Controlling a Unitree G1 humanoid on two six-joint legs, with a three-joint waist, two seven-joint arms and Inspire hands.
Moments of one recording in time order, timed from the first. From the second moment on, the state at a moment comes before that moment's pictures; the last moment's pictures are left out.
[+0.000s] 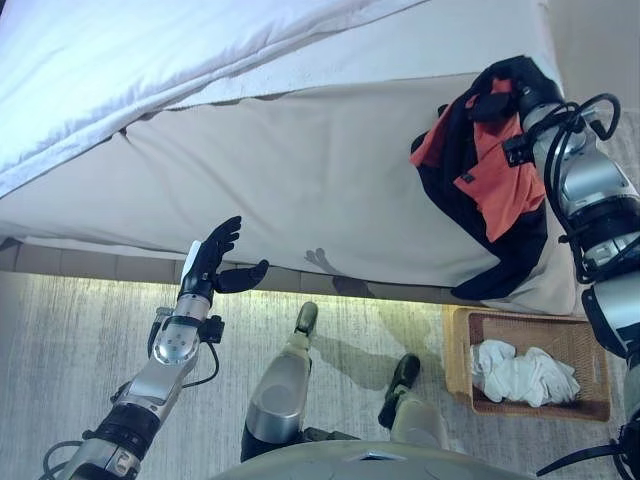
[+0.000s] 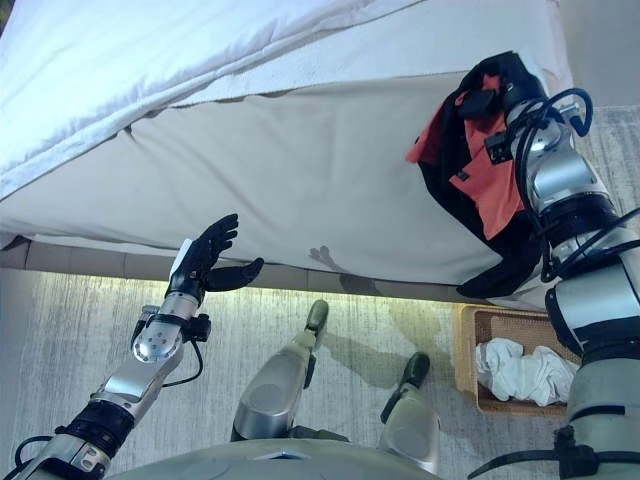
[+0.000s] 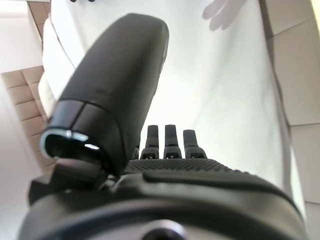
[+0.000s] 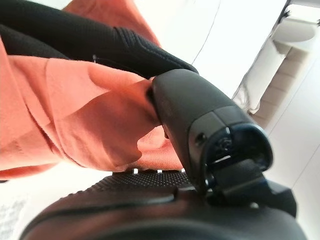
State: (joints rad) left arm -0.04 0.54 -0.32 0.30 -0.28 -0.25 0.21; right arm -1.12 -0.84 0.53 0.79 0.33 0.18 -0.14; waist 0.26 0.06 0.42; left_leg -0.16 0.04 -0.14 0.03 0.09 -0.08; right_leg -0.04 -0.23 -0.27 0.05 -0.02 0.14
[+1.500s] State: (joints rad) left arm -0.12 0.58 -0.35 0.23 -0.30 -0.29 0.25; right arm -1.28 -0.90 0.81 0.86 -0.18 0.26 -0.03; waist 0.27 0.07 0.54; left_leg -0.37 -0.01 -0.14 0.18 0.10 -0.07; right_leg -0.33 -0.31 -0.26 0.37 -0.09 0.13
